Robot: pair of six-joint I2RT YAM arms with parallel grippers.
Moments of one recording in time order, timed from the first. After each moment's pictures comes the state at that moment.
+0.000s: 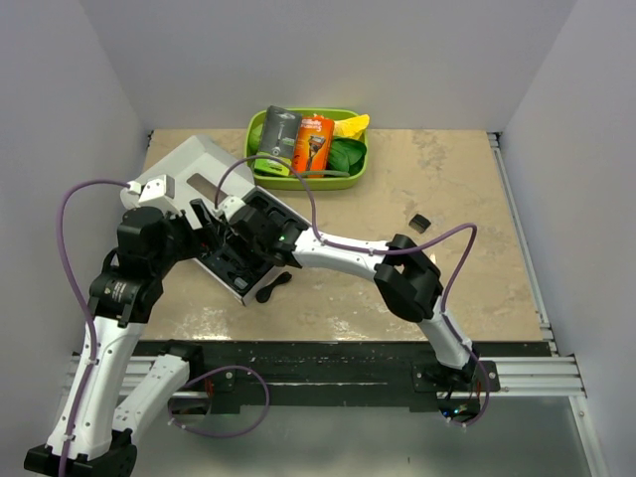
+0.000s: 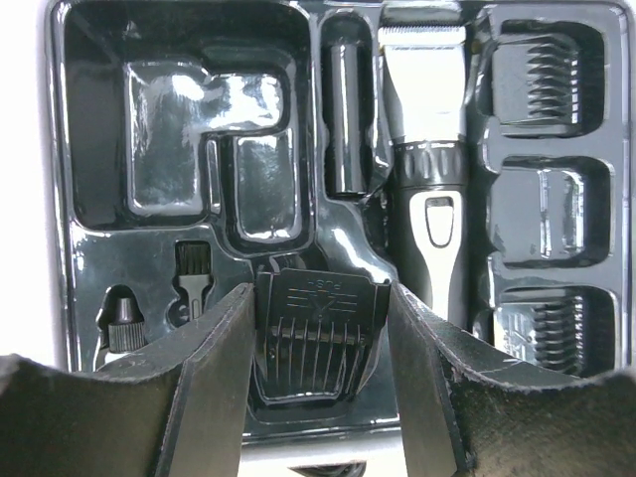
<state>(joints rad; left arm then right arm) -0.20 0.73 1.02 -0.76 -0.04 -0.44 1.07 2.18 1.79 -0.33 0.26 0.09</state>
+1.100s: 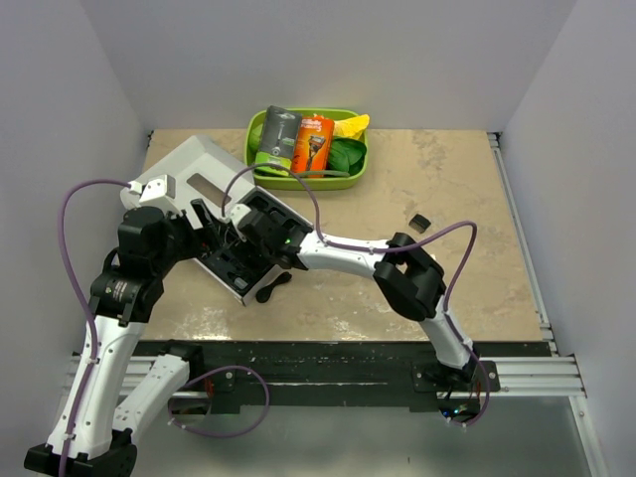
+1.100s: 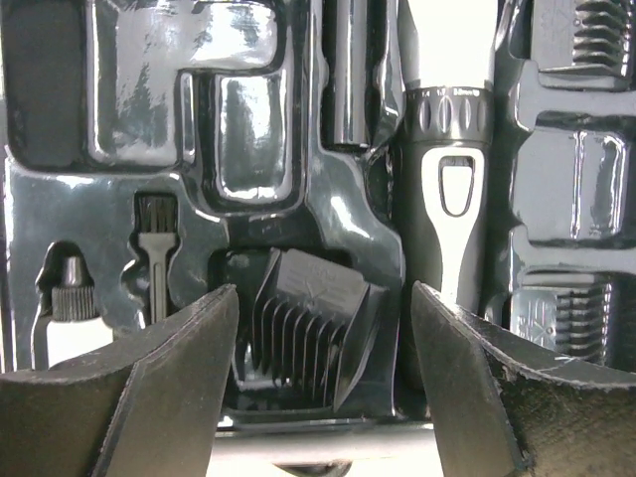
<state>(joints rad) -0.20 0.73 1.02 -0.75 -0.03 -0.44 1.06 2.18 1.70 -0.29 0.20 0.05</state>
